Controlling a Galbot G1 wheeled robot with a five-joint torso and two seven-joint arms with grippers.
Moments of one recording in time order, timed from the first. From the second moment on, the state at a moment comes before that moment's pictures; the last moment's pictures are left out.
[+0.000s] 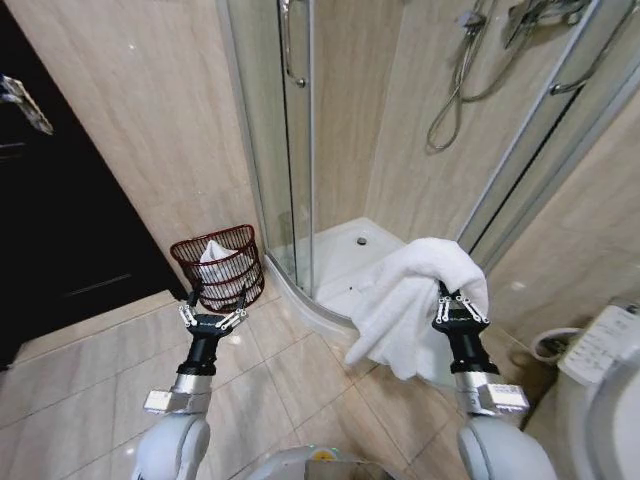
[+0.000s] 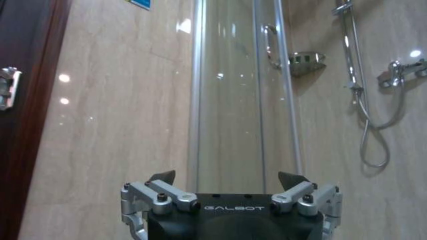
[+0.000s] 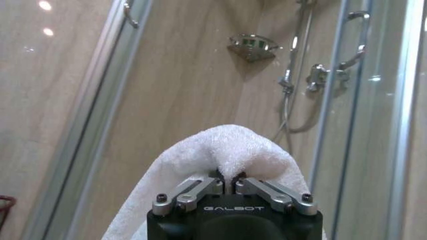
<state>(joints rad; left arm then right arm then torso) 1.72 -1.47 -0.67 -2.26 -0.20 -0.34 0.12 -1.70 1.48 0.62 2.42 -0.14 0.06 0.04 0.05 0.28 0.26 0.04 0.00</state>
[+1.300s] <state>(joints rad) 1.70 -1.48 -0.68 -2.24 -0.20 -0.38 0.10 -1.65 1.47 0.55 2.38 -0.15 0.05 0.03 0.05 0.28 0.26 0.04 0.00</state>
